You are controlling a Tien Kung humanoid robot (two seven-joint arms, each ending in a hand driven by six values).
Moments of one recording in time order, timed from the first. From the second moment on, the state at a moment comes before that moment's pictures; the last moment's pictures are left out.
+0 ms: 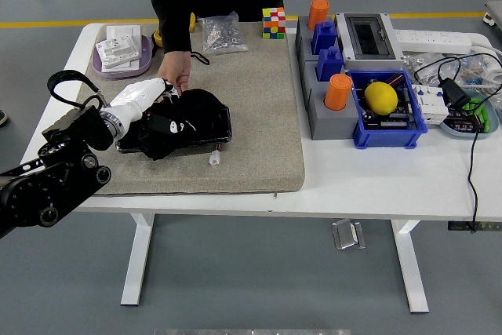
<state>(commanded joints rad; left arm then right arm) -0.71 0.37 -0.64 -1.02 1.65 0.13 0.18 0.11 -0.41 0.05 0.23 -0.28 0.02 -0.08</state>
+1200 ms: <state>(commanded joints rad) -0.64 0.49 -0.69 -0.99 1.67 0.12 0.16 0.10 -0.41 0.03 0.22 -0.26 0.02 -0.08</state>
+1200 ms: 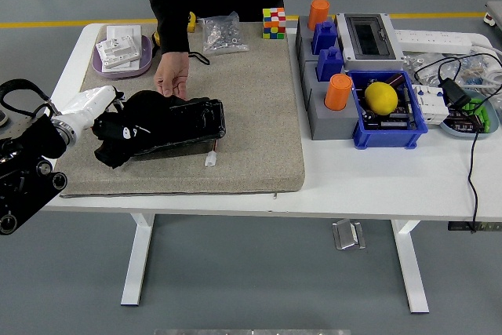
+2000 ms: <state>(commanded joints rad) -0.61 0.53 -0.72 -1.02 1.69 0.11 0.17 0.09 -0.41 0.02 0.22 -0.25 0.02 -0.08</state>
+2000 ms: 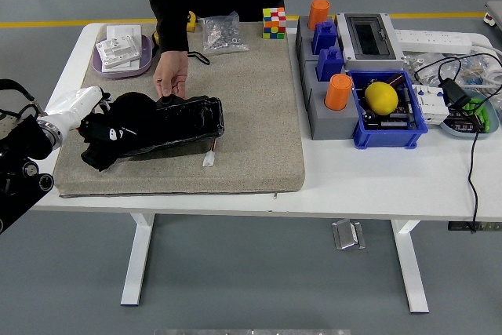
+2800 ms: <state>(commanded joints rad) -0.59 0.56 -0.76 -1.03 1.71 0.10 0.17 0.09 -0.41 0.01 0.21 -0.24 0.02 -0.08</state>
